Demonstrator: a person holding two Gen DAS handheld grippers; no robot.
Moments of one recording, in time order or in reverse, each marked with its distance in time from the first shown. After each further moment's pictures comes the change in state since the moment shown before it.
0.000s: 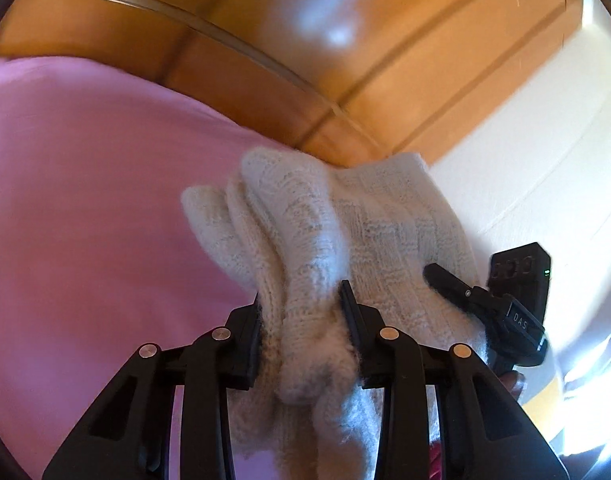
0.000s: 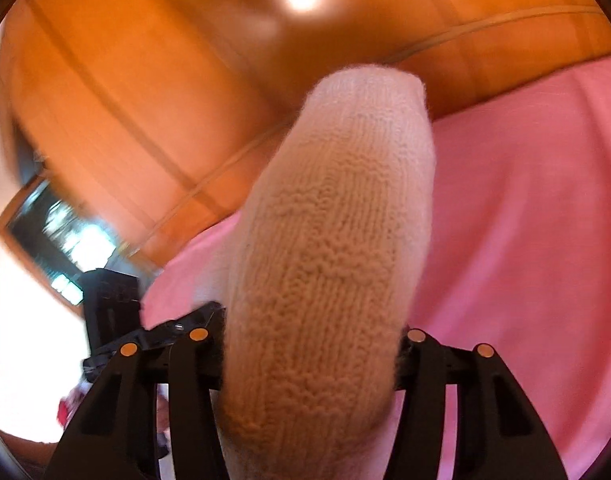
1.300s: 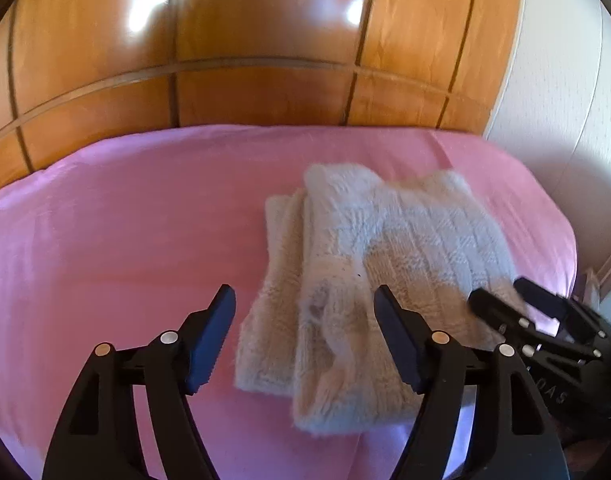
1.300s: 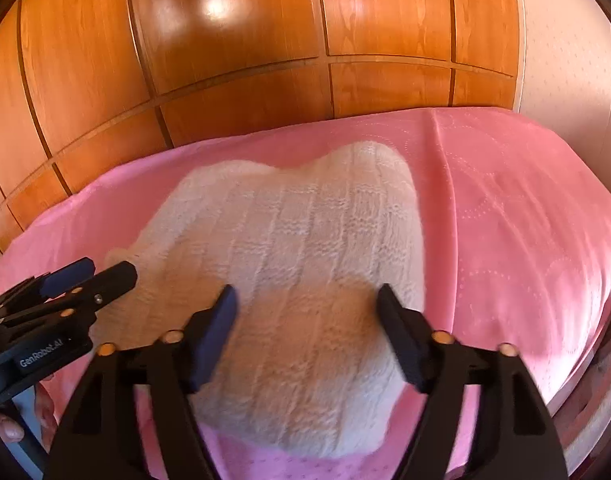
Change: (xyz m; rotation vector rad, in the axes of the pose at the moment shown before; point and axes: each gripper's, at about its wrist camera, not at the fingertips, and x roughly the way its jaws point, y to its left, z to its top) left arm 0.047 -0.091 -0.052 0.299 -0.056 0.505; right arm -0.024 0.016 -0.084 -0.121 -0.114 -0.608
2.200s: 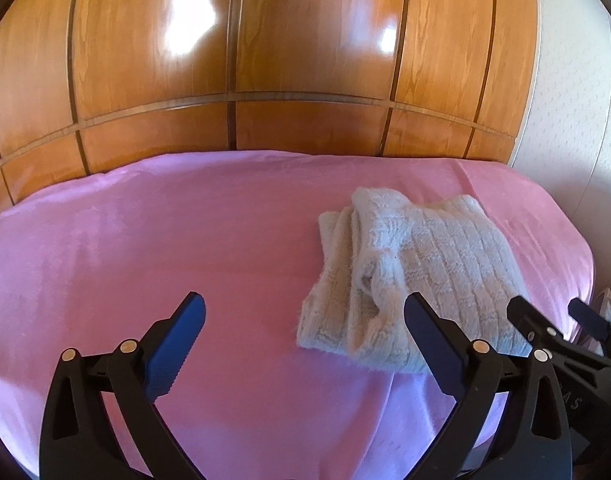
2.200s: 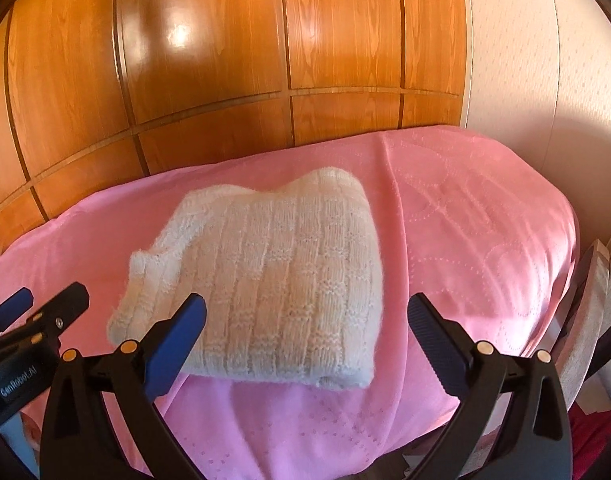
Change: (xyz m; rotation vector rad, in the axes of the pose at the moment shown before) left arm -0.059 0.009 -0.027 -0.032 -0.092 0.138; right arm -0.053 0.024 -0.022 0.048 -0.109 -0.175
